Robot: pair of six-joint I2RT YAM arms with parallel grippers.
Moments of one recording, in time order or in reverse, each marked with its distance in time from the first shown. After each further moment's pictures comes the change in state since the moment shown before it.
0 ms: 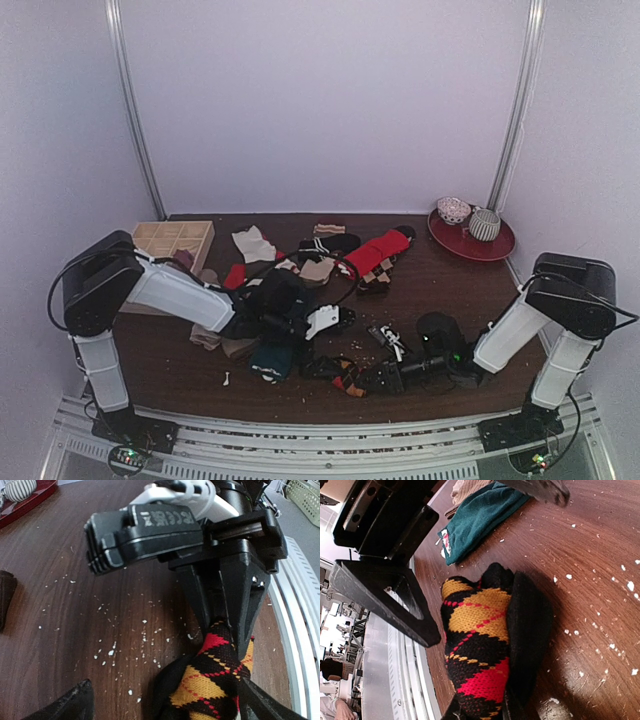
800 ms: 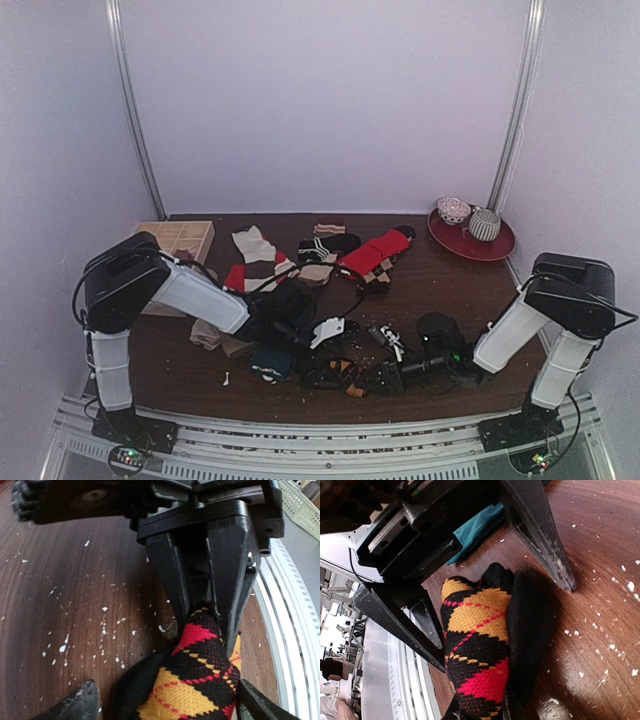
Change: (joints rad) left arm 0.001 0.125 0.062 -0.056 0.151 -0.043; right arm 0.000 0.006 0.000 0.008 -0.001 0.000
